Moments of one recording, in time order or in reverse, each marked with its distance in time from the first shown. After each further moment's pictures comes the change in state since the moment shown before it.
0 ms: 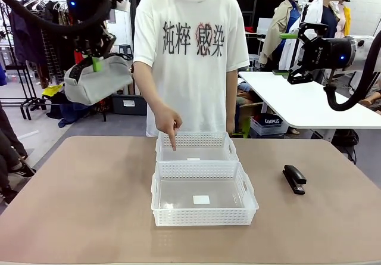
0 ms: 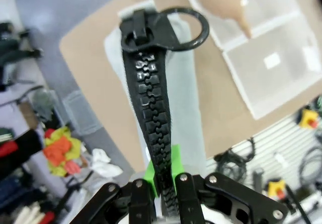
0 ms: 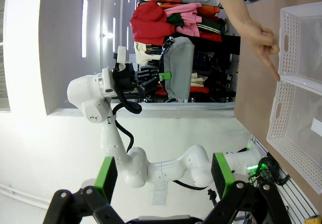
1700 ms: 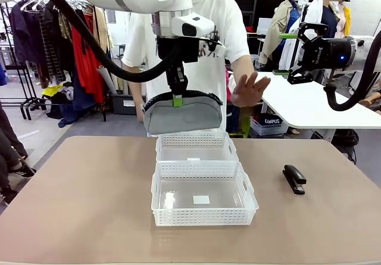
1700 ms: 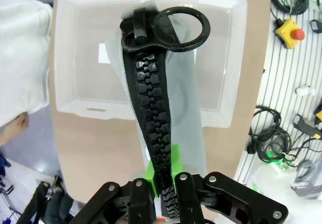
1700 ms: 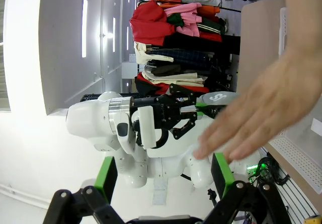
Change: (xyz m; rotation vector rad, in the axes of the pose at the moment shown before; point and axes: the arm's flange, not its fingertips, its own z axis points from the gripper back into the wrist) left arm 0.043 -0.201 -0.062 -0.119 -0.073 -0.928; right arm 0.000 0.000 0.000 0.000 0.000 0.000
